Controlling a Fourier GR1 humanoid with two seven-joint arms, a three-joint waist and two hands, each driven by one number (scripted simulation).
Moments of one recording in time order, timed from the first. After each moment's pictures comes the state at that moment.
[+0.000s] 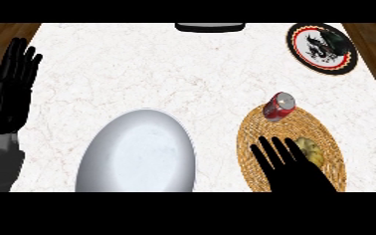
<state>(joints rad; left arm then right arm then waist) -0.21 0.47 0.06 -1.48 0.32 0.16 -0.06 -0.15 -0.55 0.71 -2.22 0.70 0.78 0.96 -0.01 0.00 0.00</state>
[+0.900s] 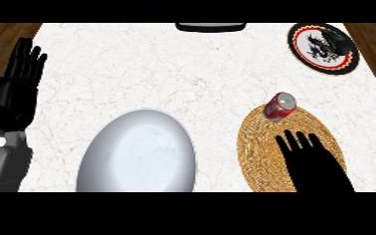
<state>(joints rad) -0.23 0.42 0.09 -1.46 0.27 0.14 -0.07 -0.07 -0.54 0.57 -2.06 0.84 0.88 0.88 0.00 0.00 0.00</state>
